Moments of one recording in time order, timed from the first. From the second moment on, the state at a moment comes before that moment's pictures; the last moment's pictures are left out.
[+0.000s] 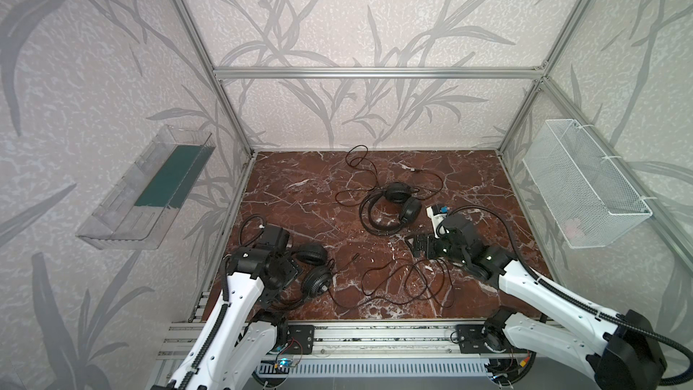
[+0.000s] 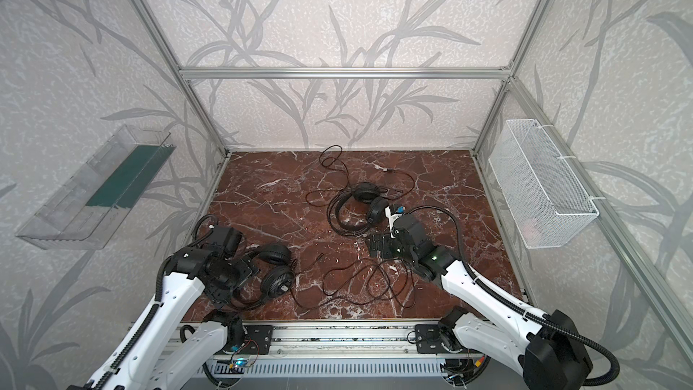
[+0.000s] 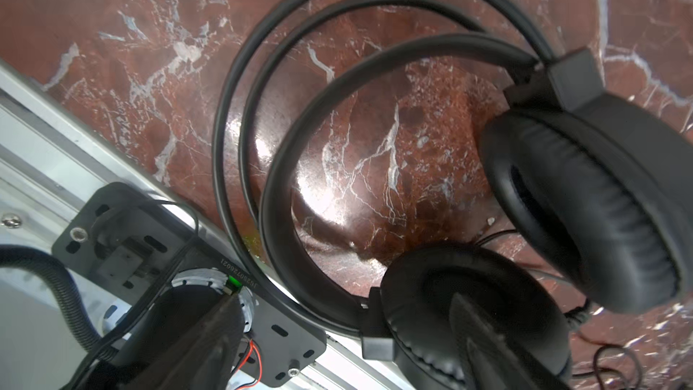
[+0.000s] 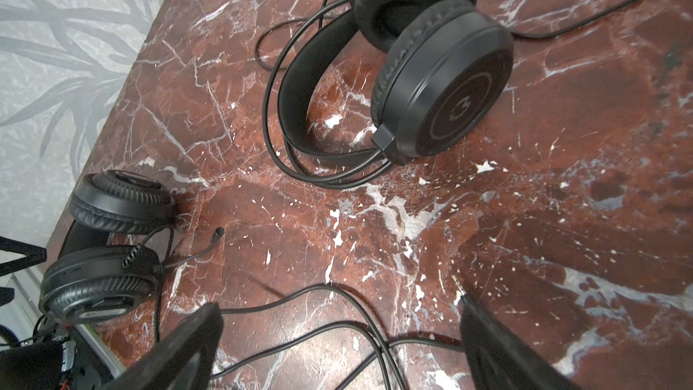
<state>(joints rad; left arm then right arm) -0.17 0.82 0.71 -1.31 -0.05 -1.03 0.65 1.02 0.60 -0.27 -0.06 0.51</state>
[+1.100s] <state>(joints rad) -0.29 0.84 0.46 -1.09 -0.01 -1.27 0.73 1.10 0.59 -0.27 -0.06 0.46</state>
